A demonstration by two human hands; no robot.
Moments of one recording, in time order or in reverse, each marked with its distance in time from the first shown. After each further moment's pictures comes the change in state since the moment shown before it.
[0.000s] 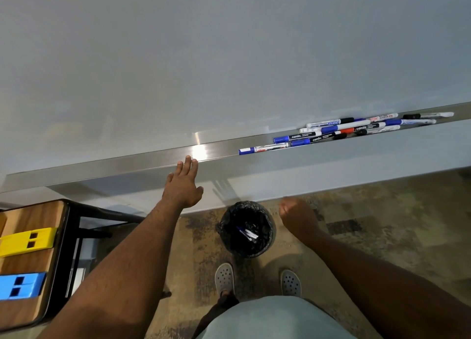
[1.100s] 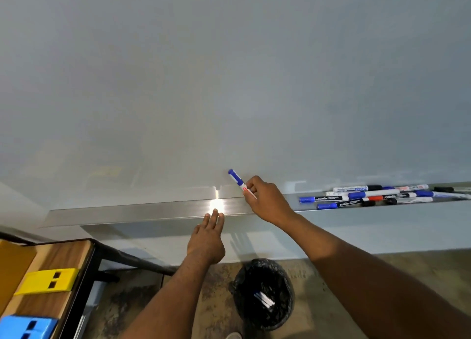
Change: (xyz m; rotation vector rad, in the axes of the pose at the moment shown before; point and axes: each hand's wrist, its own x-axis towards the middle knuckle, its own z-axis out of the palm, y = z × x) left_hand -0.002 0.004 -0.006 0.015 -0.010 -0.032; right_hand 0.104 -0.185 -0.087 0.197 0.084 -0.349
